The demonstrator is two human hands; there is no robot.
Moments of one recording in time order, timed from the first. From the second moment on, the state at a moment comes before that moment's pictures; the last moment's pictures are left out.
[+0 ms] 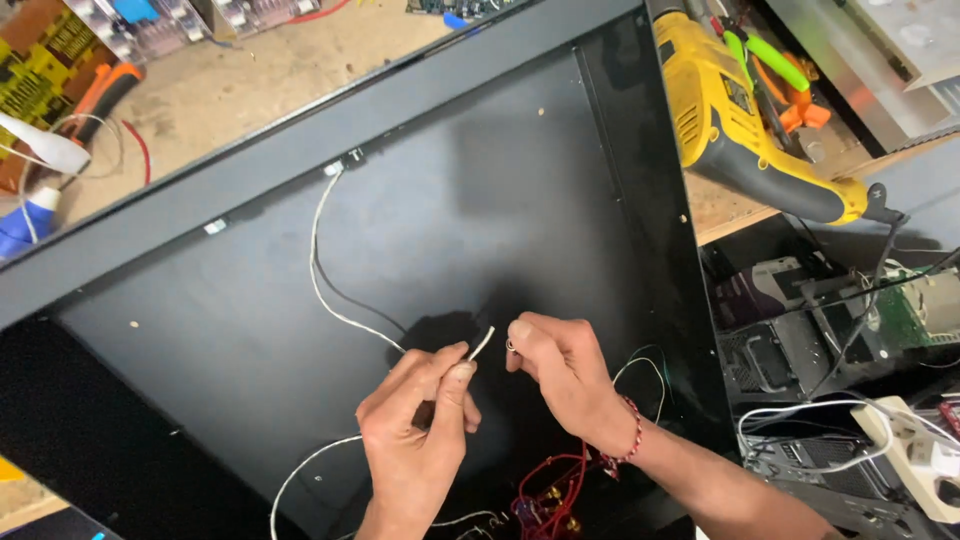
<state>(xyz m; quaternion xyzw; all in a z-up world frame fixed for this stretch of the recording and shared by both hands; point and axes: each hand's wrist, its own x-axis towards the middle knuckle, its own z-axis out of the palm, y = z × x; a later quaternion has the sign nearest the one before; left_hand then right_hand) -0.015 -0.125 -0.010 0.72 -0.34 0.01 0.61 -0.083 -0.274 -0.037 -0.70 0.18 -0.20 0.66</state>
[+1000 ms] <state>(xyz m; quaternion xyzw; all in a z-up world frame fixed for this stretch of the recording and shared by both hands) 0.057 -0.185 0.019 0.62 -0.37 0.10 0.69 0.015 -0.325 -0.025 -0.67 0.17 -0.28 0.67</state>
